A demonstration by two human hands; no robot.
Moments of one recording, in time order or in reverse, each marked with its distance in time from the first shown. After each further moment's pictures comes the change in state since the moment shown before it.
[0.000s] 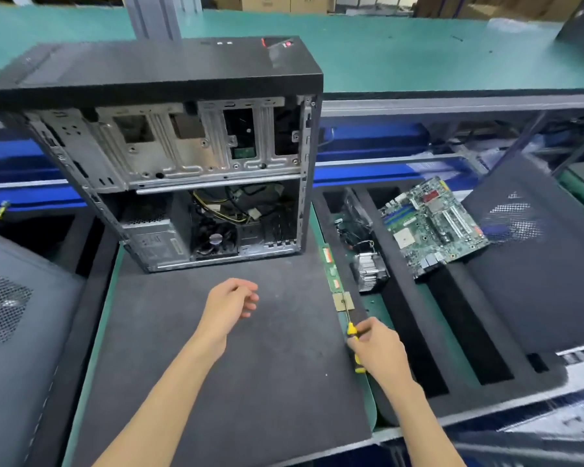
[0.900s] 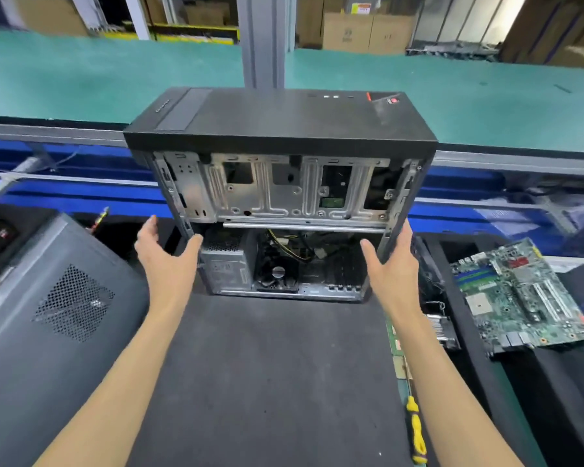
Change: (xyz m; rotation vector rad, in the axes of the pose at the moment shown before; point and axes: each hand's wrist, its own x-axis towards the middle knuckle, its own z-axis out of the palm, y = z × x) left_hand 0.053 0.077 -0.159 0.023 0.745 0.434; right_hand 0.070 -0.216 -0.012 0.394 0.216 -0.562
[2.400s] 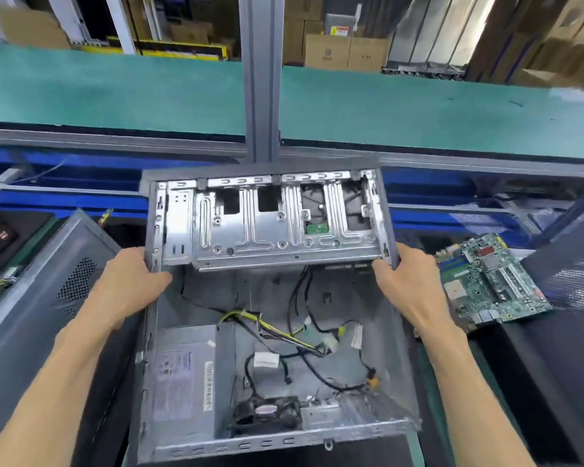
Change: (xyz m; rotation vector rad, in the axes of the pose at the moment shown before) left_hand -0.011 0.033 -0.108 0.600 -0.430 0.084; right_hand -0.067 -0.040 -0.066 -0.396 -0.014 -0.190
